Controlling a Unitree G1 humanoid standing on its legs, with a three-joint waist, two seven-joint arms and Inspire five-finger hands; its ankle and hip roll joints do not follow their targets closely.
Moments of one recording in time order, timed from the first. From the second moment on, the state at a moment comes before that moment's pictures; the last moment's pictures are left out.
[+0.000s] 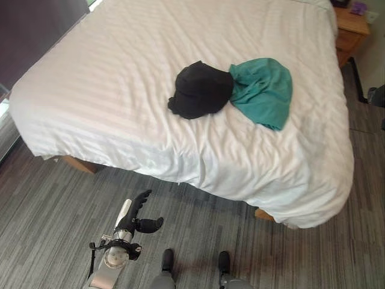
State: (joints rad) left arm 0.09 0.40 -0.18 0.39 0.03 -0.11 0.17; right arm -1.04 -1.15 0.50 0.83 -0.25 0.04 -0.24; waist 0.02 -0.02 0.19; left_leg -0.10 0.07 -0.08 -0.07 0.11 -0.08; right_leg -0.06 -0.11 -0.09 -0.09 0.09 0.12
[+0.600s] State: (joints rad) left arm 0.13 0.40 -0.14 0.38 0.00 -0.11 0.16; right arm -1.39 -1.20 0.78 0.91 -0.22 -0.06 -0.17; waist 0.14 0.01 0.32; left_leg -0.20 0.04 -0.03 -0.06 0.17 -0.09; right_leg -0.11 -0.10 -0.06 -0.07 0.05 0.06
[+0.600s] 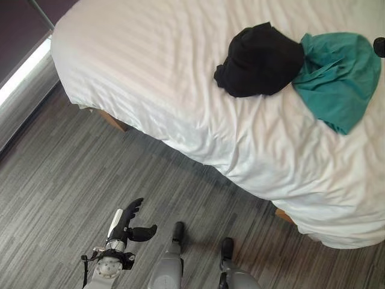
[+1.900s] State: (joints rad) left arm -0.01 0.42 -0.16 0.48 0.00 -0.15 0.22; right arm -1.43 -1.22 0.86 1.05 -0.14 -0.08 -0.25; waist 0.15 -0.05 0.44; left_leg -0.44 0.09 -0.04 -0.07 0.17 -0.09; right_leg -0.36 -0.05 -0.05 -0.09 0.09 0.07
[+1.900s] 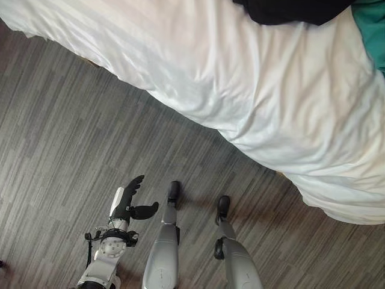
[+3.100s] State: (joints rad) left arm -0.25 1.00 0.23 0.72 0.04 -0.06 0.41; right arm 0.26 -0.85 -0.50 1.31 -0.07 0.09 -0.31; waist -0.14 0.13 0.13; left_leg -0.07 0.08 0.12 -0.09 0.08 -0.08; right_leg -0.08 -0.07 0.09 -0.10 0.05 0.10
